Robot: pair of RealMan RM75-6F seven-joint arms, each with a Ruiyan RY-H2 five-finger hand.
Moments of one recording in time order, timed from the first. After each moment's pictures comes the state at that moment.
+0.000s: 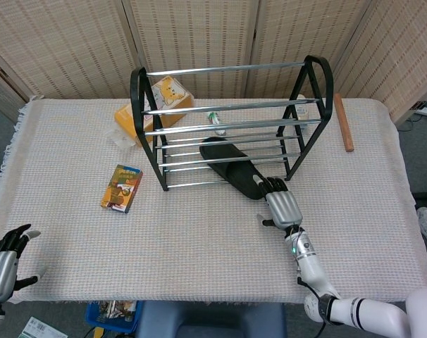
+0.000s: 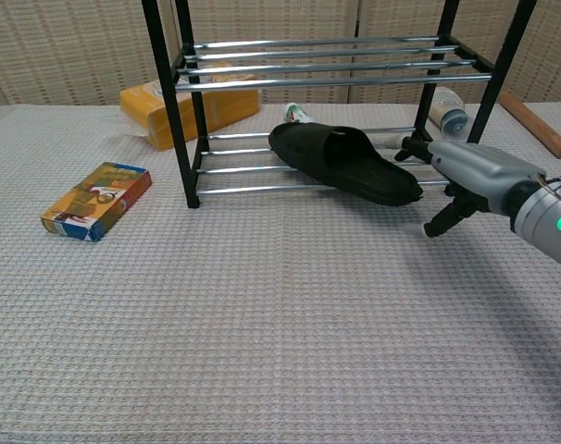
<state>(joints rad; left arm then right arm) -0.03 -1.13 -0.02 -1.68 1.46 1.50 0.09 0.60 -1.66 0.18 -1.42 -1.08 1.09 -0.35</state>
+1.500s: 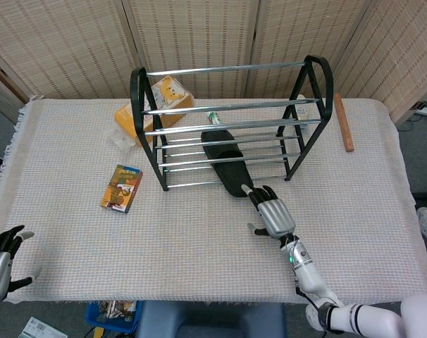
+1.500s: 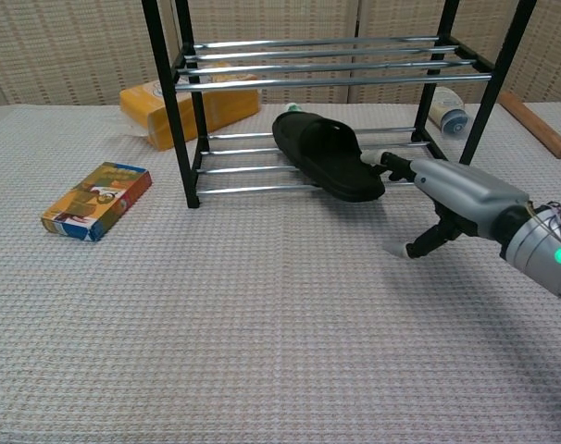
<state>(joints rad) -0.02 -1.12 -0.02 -1.68 1.45 1.50 0.09 0.56 -1.69 0.13 -1.37 -1.30 1.12 -0.18</state>
